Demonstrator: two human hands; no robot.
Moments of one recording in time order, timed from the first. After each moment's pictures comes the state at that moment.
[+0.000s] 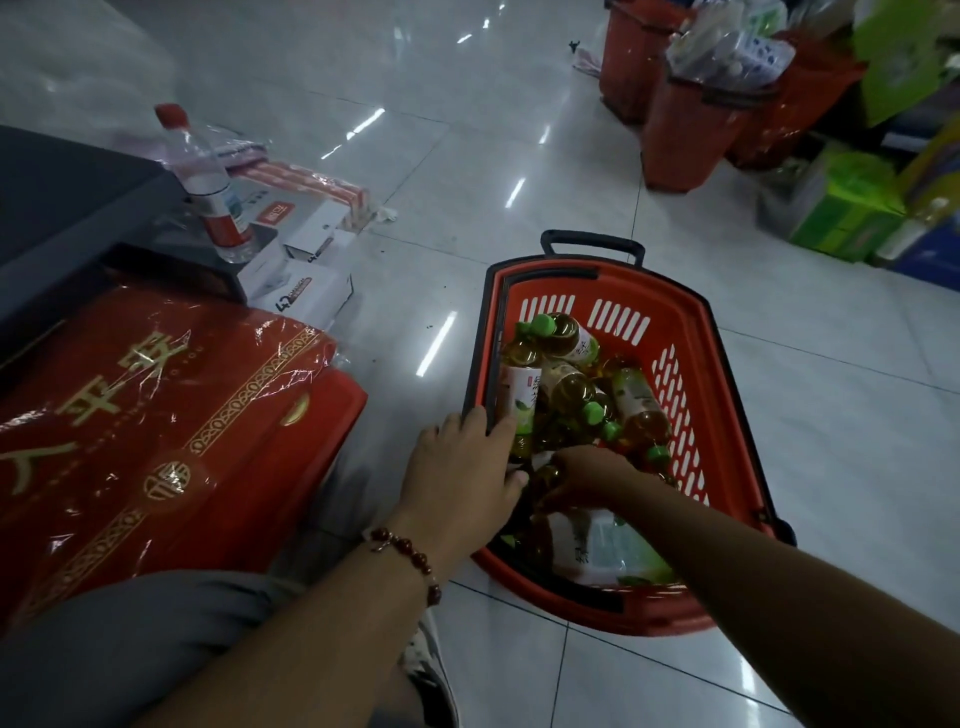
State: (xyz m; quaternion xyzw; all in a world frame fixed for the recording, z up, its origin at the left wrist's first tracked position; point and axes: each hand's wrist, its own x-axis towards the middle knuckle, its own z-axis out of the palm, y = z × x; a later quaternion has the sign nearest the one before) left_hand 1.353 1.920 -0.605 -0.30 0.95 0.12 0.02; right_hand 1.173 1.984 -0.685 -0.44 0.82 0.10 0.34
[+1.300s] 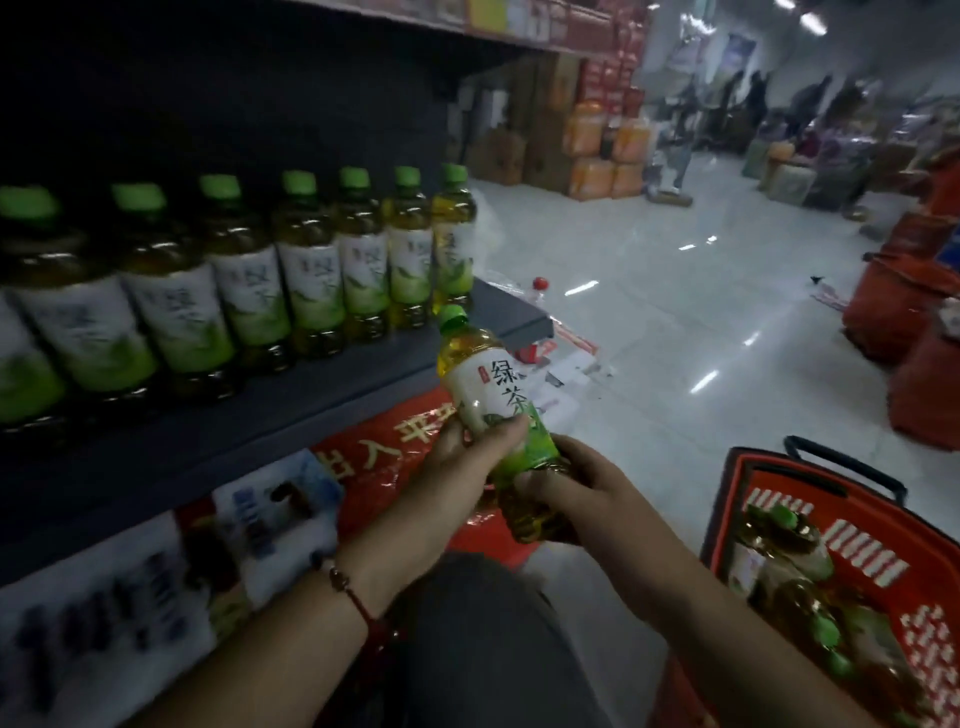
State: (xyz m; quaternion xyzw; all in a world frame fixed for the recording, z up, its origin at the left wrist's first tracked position) left_hand 1.606 1.891 -0.485 -0.43 0.46 0.65 -0.43; right_hand 1.457 1.942 -0.470 -0.52 0.51 -0.44 0.53
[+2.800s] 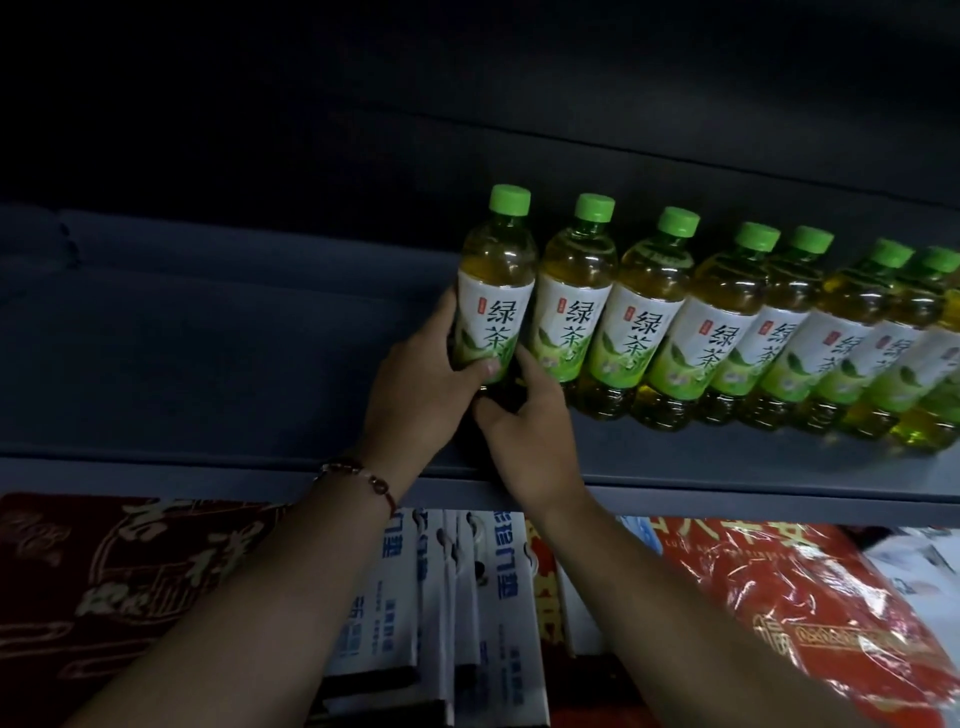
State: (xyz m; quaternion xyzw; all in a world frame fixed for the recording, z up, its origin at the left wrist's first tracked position) left_hand 1.987 1.925 -0.477 -0.68 0.48 0.11 -0.54; right_hand 1.881 1.880 -0.497 -0.75 0.30 -0.42 0.41
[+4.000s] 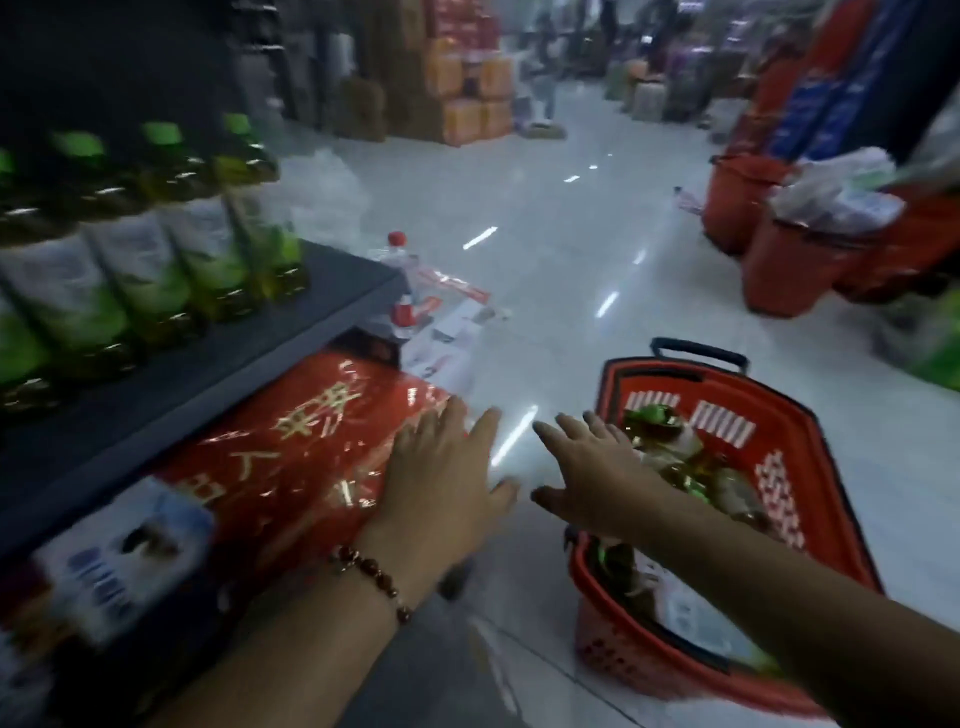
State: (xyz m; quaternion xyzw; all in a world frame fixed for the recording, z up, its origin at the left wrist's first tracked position) left_hand 1.493 1.911 -0.508 -0.44 0.89 0.04 -0.07; right_hand 1.322 1.953 -0.528 -0.65 0.76 0.02 0.09
